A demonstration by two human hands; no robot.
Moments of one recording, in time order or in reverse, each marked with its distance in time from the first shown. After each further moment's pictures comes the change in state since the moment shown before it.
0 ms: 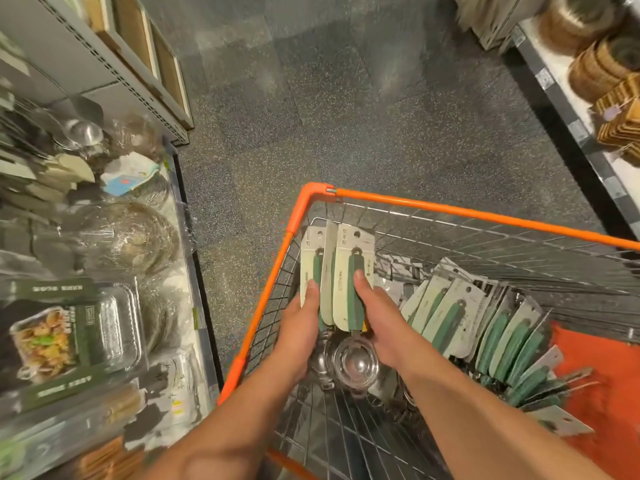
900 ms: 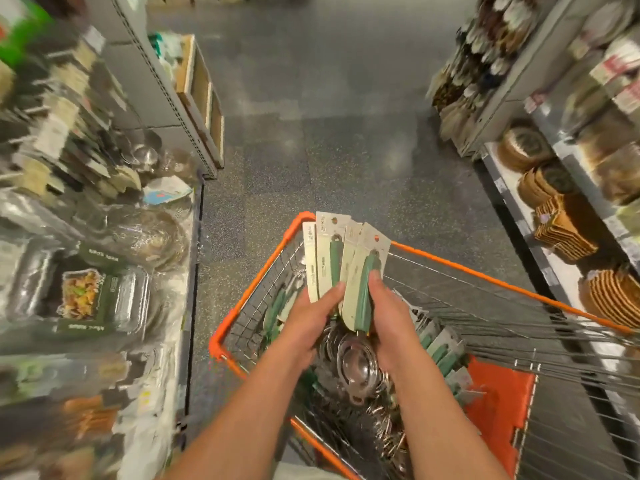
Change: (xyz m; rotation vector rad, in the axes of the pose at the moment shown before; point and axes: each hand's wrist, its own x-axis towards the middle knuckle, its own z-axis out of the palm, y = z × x) left_hand -0.151 0.037 0.061 -0.263 -0.185 0.222; right_hand -0.222 -0.054 -0.038 -0.106 0.025 -0.397
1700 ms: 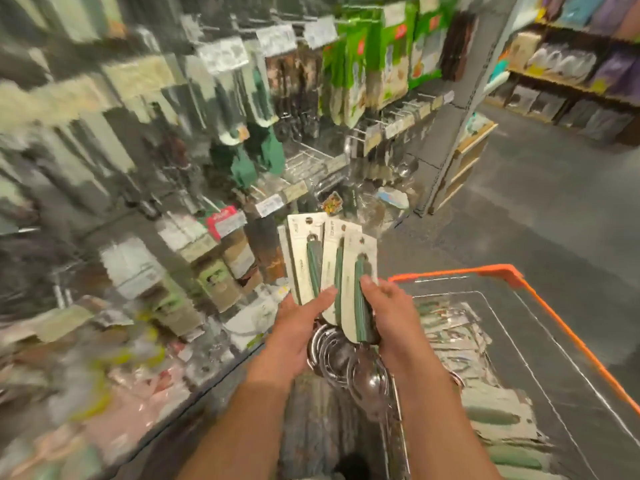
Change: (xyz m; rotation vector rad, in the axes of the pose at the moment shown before) left_hand -0.313 -0.098 -0.090 -0.751 0.700 0.525; right_hand -0.213 0.096 0.103 -0.546 -0.827 -0.181
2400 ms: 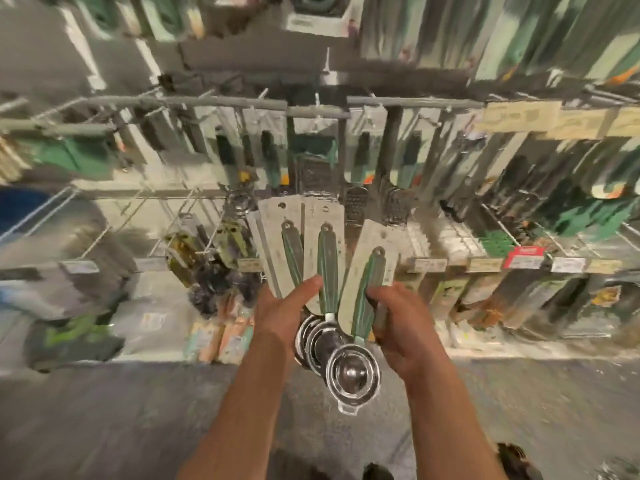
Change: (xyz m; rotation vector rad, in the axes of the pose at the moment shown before) left_hand -0.280 0.142 -0.367 -0.267 0.893 0.411; right_hand -0.192 0.097 0.397 -0.143 -0.714 0.184
